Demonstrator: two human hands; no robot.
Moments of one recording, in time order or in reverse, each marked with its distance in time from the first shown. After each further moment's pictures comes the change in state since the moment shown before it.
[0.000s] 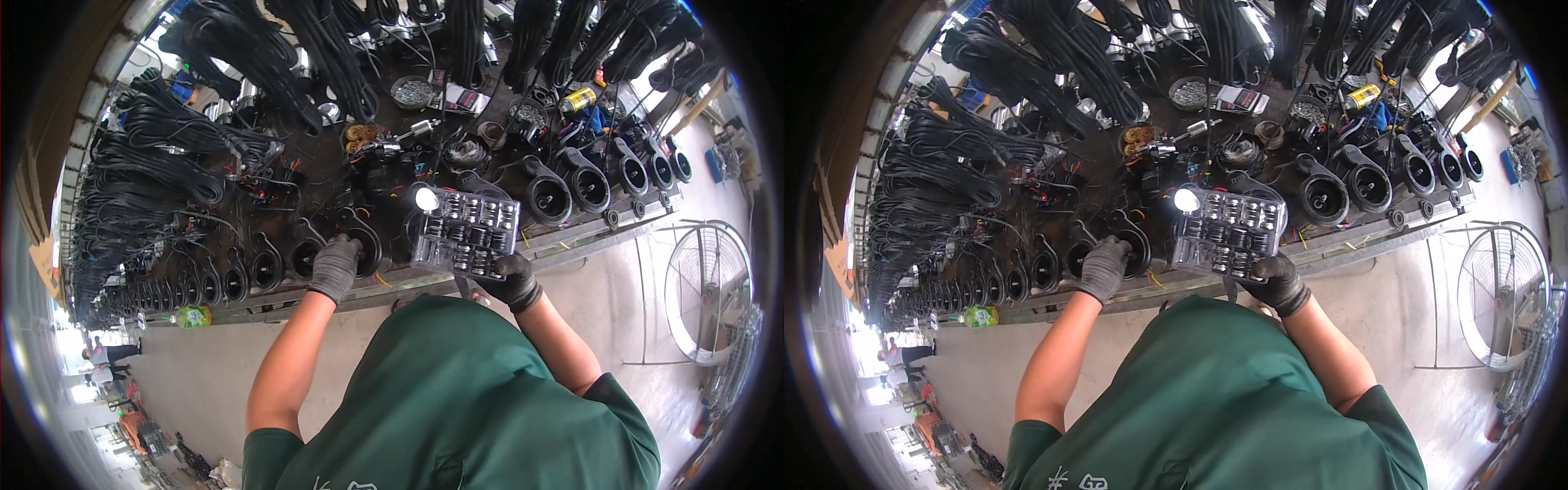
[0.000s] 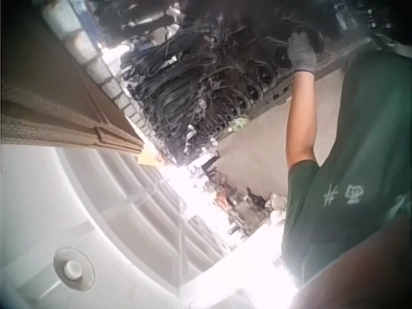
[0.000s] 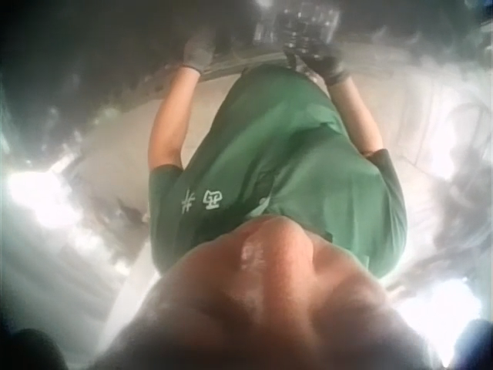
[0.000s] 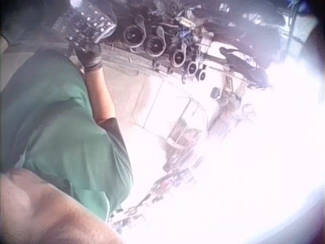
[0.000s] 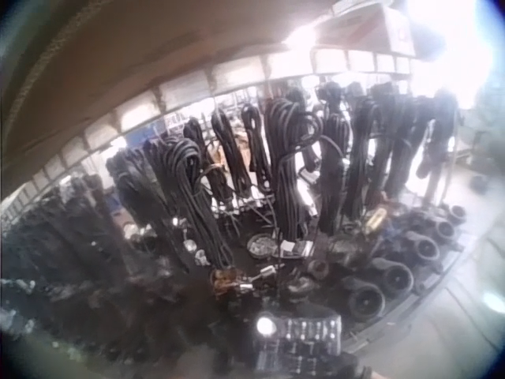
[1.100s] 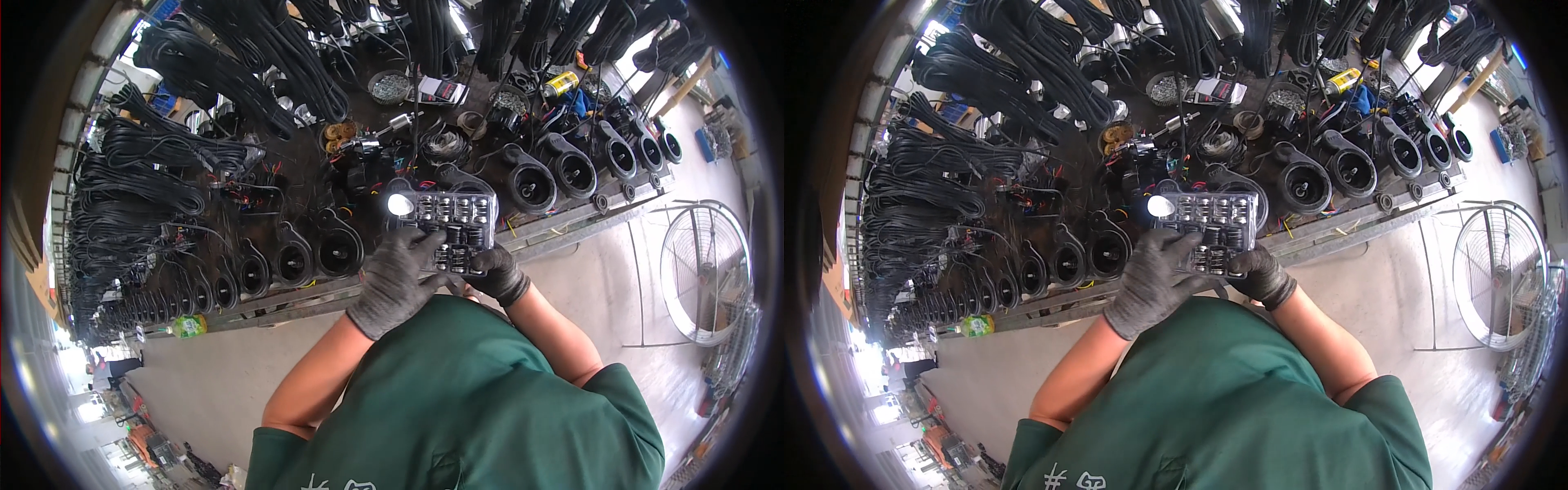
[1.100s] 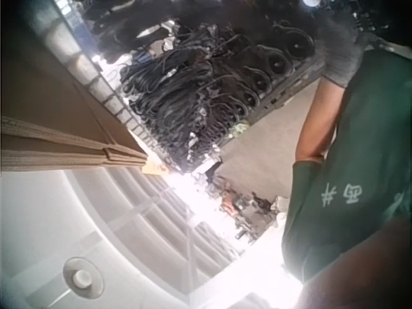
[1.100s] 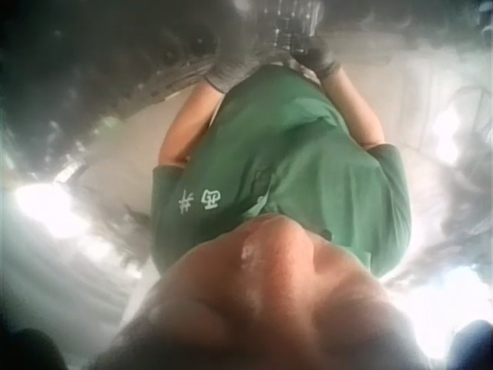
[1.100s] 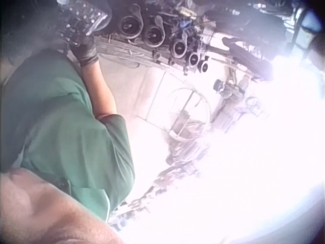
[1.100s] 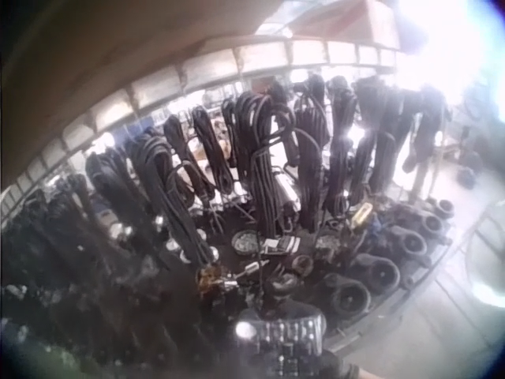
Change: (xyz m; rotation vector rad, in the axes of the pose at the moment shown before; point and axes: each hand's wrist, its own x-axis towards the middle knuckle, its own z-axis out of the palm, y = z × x) left_hand -0.021 0.166 -0.076 -0.399 0.362 0.395; right_hand -0.005 -0.004 -0.004 -0.104 0.010 0.055
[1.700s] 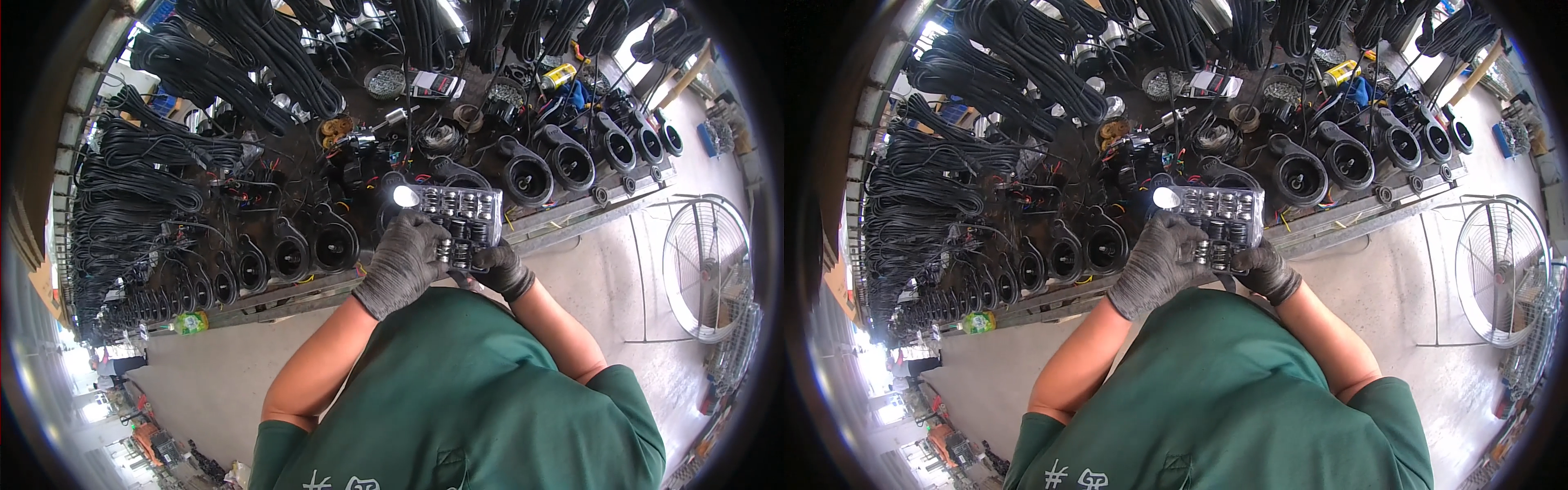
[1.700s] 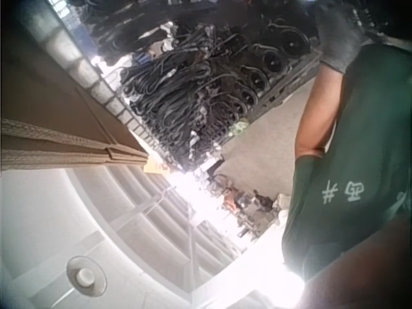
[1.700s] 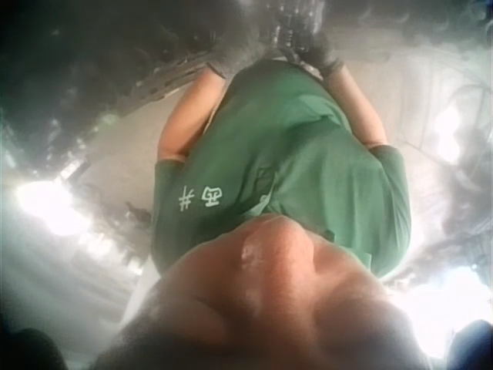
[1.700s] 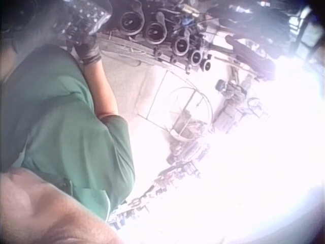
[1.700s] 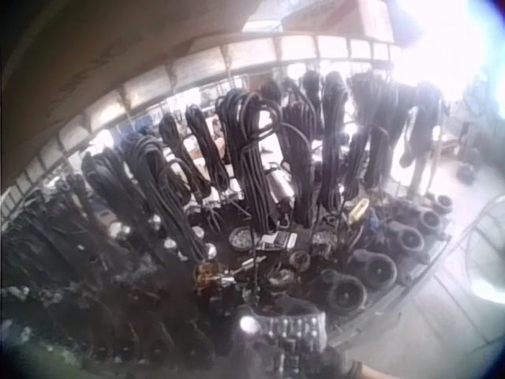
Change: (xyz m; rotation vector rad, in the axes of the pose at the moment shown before) left_hand 0.031 0.007 0.006 -0.168 -0.250 -0.196; right_hand -0.009 -0.007 0.009 -0.009 0.011 -0.108
